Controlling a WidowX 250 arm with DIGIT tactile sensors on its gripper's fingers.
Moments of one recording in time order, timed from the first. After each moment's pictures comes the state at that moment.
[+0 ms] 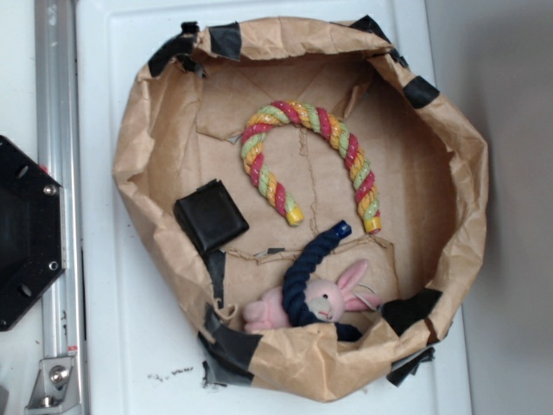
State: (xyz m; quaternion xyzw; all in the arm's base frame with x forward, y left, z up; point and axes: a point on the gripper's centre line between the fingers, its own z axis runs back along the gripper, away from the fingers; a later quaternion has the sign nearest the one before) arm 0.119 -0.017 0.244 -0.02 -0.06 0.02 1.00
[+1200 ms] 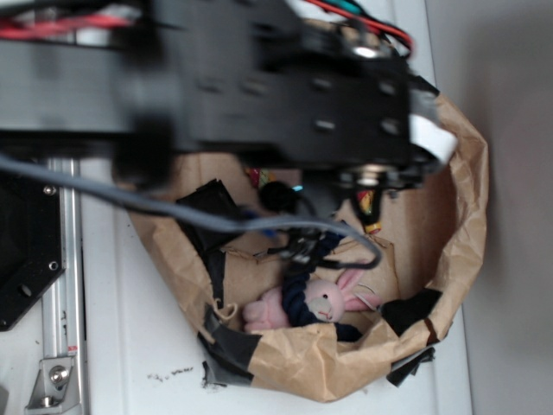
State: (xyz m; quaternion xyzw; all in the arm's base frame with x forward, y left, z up) arm 0.290 0.013 0.080 0.07 0.00 -0.21 0.97
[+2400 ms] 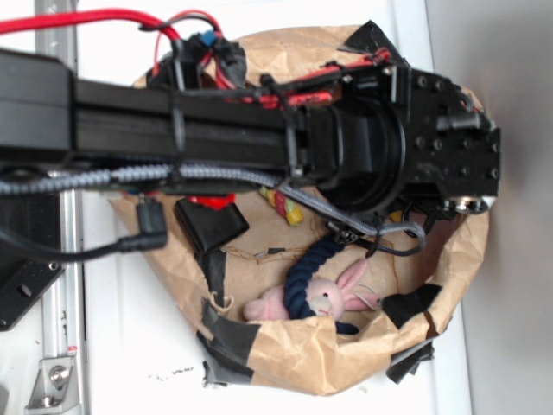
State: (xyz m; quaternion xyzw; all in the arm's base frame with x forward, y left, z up) arm 0.326 -0.006 0.013 0.04 0.04 -0.35 0.93
